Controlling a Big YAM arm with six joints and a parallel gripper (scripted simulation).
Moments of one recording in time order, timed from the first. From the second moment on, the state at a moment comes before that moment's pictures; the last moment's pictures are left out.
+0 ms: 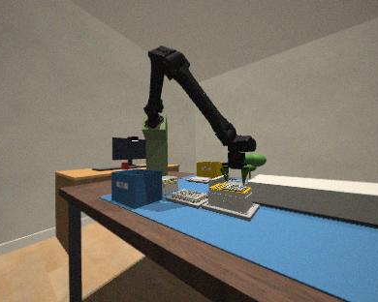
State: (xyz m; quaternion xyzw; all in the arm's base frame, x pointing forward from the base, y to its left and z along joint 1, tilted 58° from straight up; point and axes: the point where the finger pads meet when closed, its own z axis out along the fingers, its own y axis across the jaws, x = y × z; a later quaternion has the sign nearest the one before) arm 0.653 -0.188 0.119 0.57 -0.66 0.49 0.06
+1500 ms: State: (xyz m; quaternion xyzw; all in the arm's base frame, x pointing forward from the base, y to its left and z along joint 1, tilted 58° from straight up) arm 0.658 -0.197 0.113 0.57 -0.66 0.49 0.06
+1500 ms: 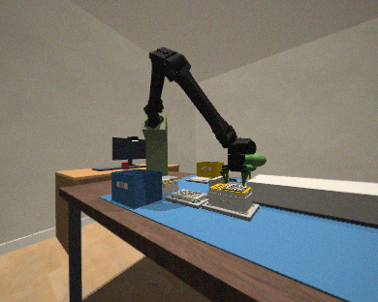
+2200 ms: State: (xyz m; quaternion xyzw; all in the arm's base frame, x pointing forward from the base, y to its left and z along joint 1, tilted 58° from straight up) arm 0.658 -0.198 0.113 0.57 -0.66 0.49 0.06
